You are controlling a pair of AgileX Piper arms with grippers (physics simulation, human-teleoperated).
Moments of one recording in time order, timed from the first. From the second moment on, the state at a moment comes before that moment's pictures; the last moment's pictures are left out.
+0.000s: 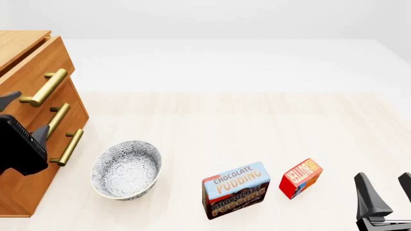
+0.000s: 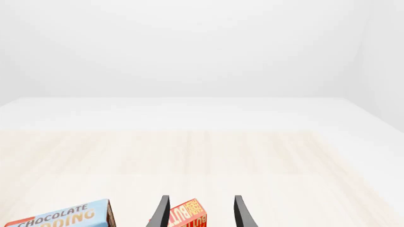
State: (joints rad) left arm 0.08 0.72 -0.48 -0.01 1.31; right arm 0.00 0.01 0.00 0.00 0.00
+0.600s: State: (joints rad) left arm 0.11 0.81 -0.47 -0.10 1.33; right arm 0.00 0.01 0.00 0.00 0.00
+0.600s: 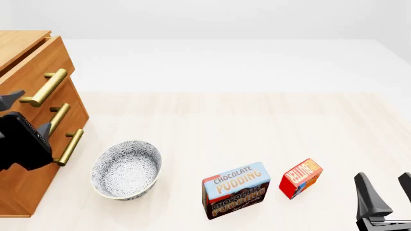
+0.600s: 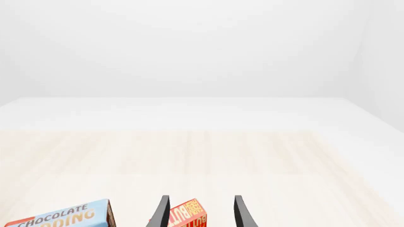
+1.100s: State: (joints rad) left arm 0.13 0.85 -0.47 -0.14 1.34; right arm 0.00 0.01 0.00 0.00 0.00
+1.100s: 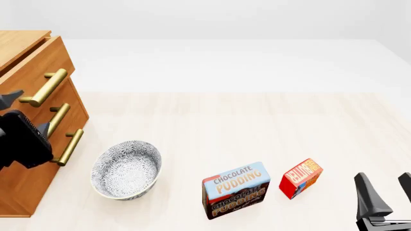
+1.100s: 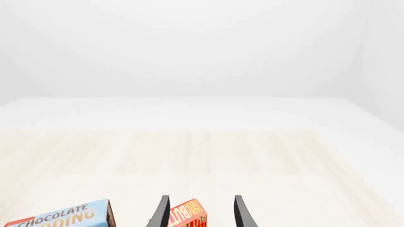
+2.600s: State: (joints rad) left arm 0.15 0.99 -0.51 -0.22 1.33; right arm 0.00 0.01 0.00 0.00 0.00
